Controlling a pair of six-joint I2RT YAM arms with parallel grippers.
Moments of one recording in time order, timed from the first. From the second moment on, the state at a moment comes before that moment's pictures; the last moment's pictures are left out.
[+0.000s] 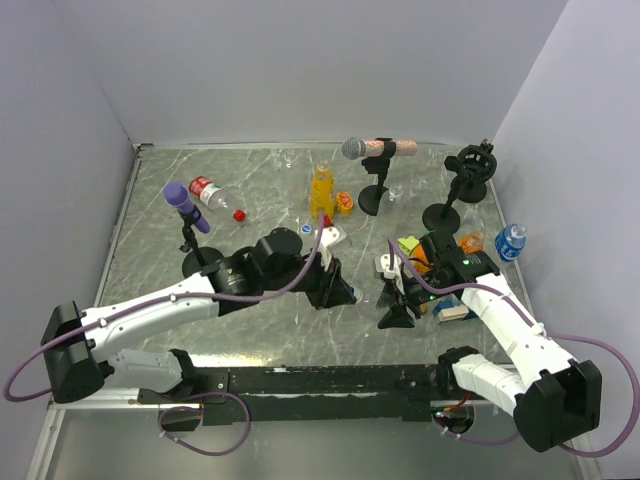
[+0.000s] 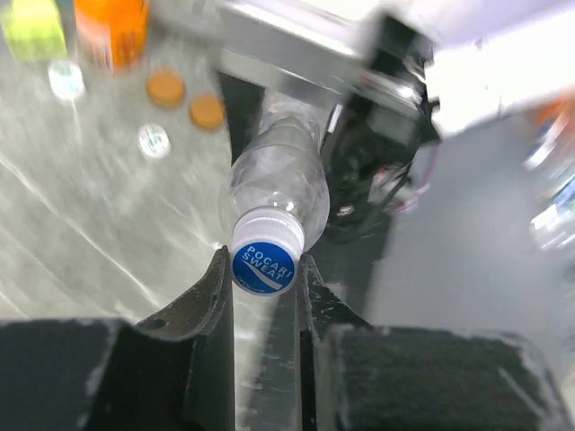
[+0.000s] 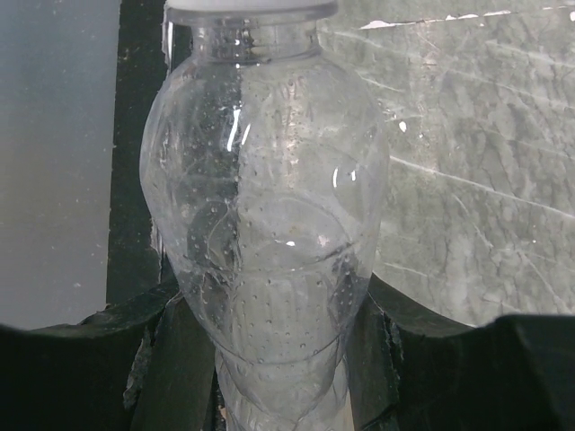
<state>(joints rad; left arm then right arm) -1.05 1.20 0.95 -0.08 0.38 -0.24 0.32 1.01 0.78 -1.05 -0.97 -1.02</state>
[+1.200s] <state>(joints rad) -1.10 0.78 0.62 0.10 0.34 -0.04 0.32 1.02 0.78 -1.03 -0.95 -1.04</state>
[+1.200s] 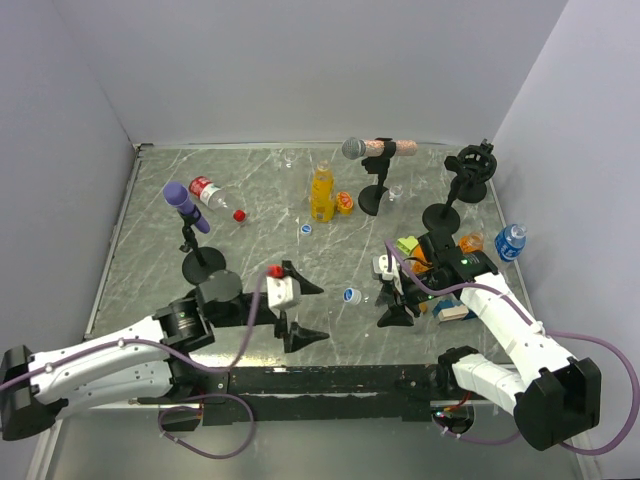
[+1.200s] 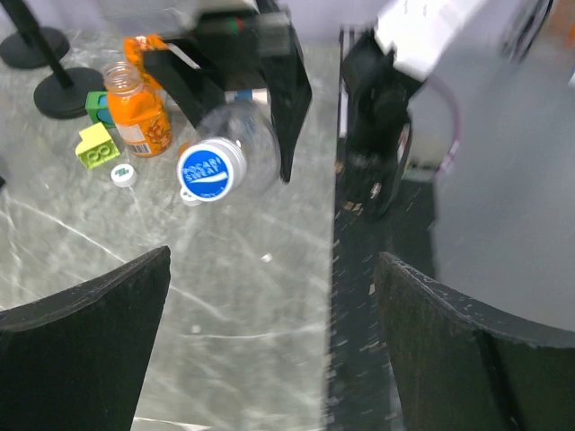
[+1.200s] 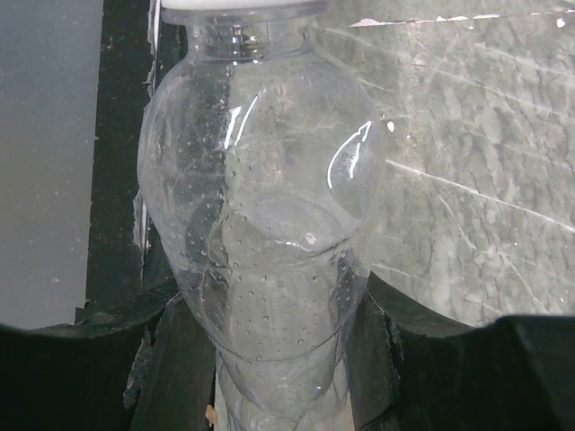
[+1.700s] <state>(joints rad) -0.98 1.08 0.69 0.25 0.59 0.25 0.32 1.02 0.78 -1.03 -0.95 -1.05</state>
